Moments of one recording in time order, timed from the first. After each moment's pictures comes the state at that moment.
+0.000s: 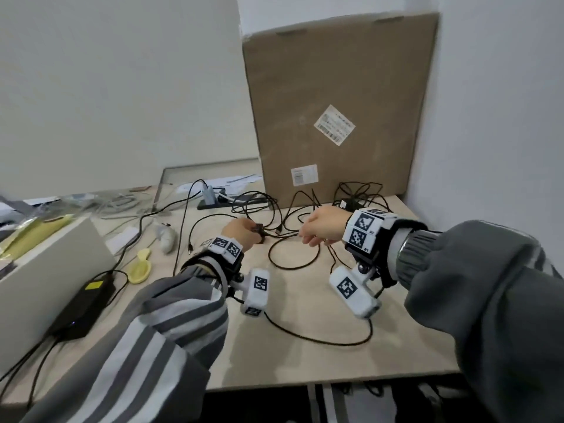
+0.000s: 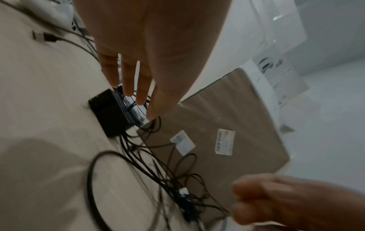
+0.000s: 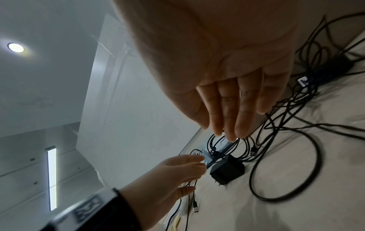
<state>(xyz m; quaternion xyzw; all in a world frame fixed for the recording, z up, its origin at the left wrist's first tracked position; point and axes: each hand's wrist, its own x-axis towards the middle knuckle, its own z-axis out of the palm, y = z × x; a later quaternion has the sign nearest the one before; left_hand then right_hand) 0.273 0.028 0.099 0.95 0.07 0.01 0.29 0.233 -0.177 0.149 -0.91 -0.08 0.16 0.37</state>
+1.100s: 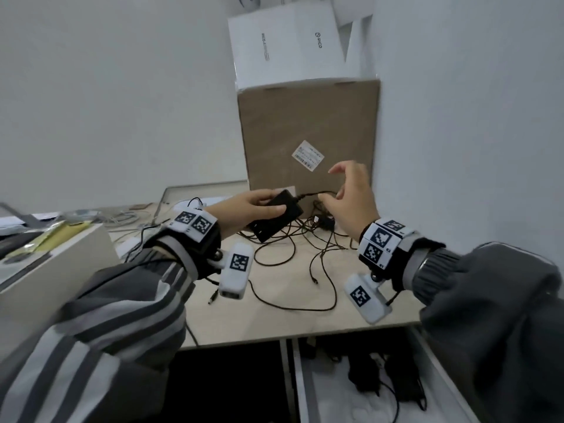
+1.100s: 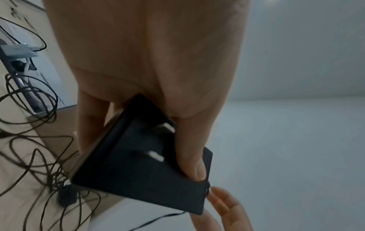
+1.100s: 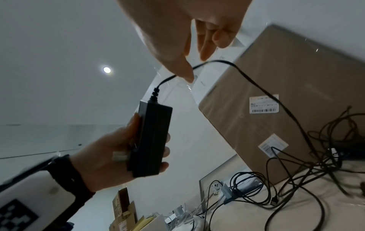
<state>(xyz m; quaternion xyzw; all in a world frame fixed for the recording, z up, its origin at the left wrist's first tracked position) 0.082 -0.036 0.226 0.80 -0.21 -0.11 0.55 0.095 -0.254 0.194 -0.81 -0.14 -0.39 0.41</state>
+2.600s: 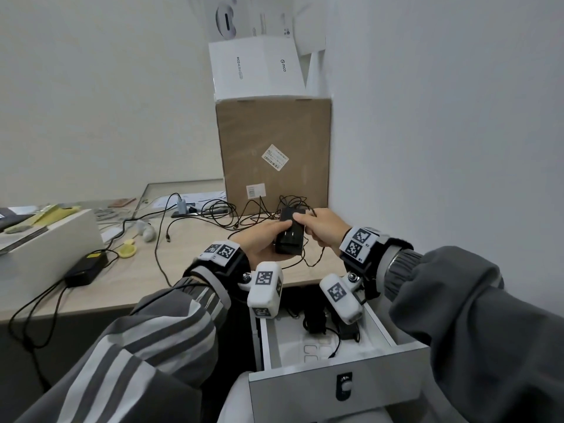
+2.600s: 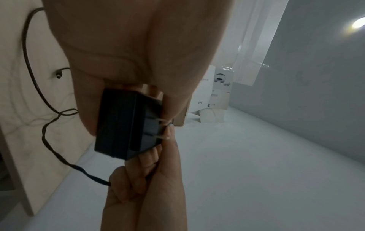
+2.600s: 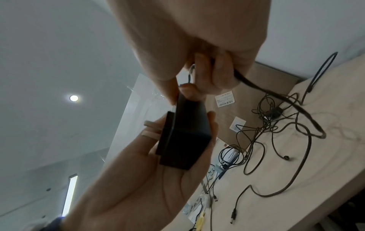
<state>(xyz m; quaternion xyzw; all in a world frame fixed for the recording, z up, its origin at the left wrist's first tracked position) -0.036 -0.127 0.151 0.68 -0.06 -0.20 0.70 -0.031 -0.282 0.152 -0.82 -0.07 -0.07 0.56</state>
